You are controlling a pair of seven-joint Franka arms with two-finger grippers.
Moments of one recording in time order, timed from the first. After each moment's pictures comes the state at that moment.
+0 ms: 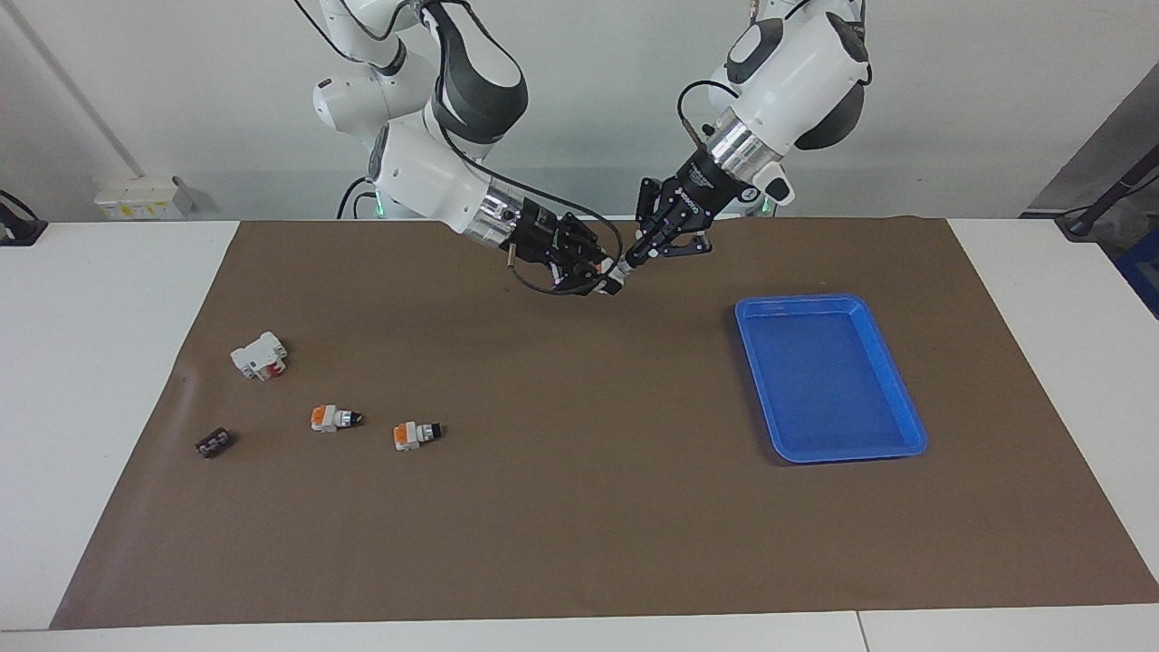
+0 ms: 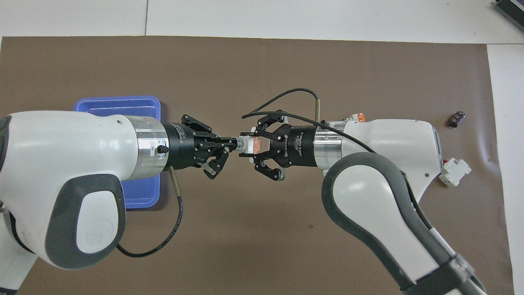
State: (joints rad) left arm -0.38 -0.10 -0.09 -1.94 -0.61 2.18 -2.47; right arm 0.48 0.07 0.00 -1.95 1.16 2.31 1.36
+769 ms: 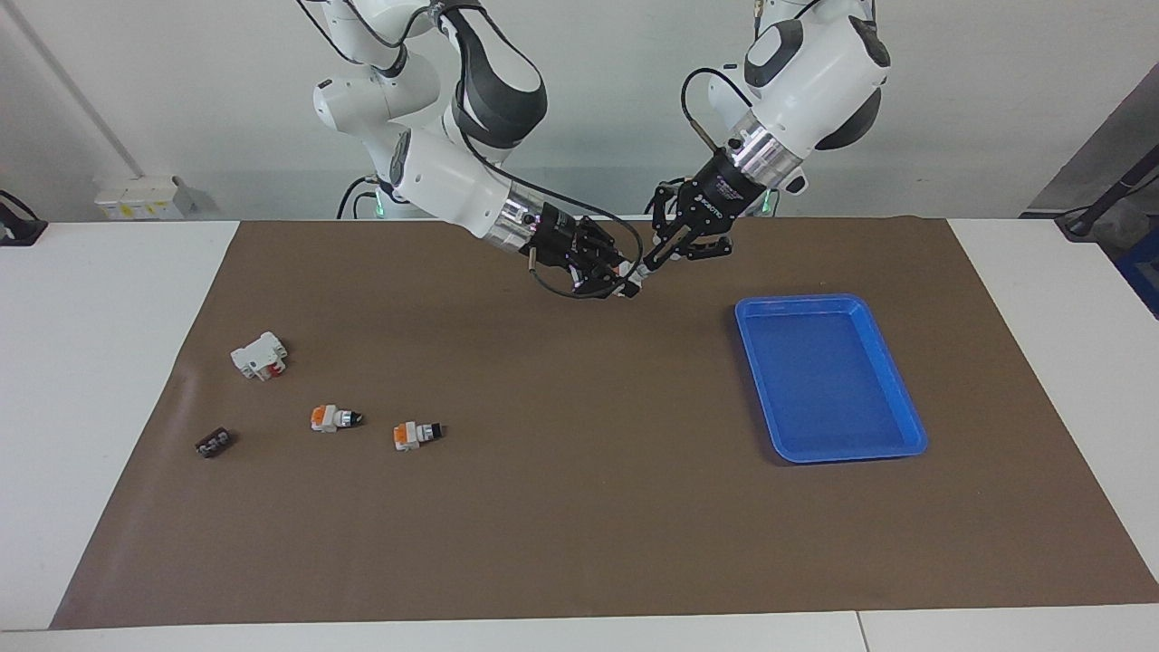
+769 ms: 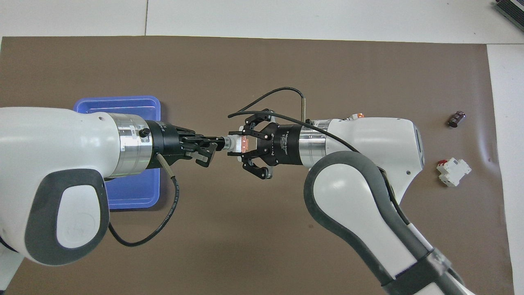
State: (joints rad) left arm -0.33 -0.12 -0.10 -1.95 -0.62 2.14 -2.77; right arm 0.50 0.12 0.02 -1.90 1.17 2.34 1.37
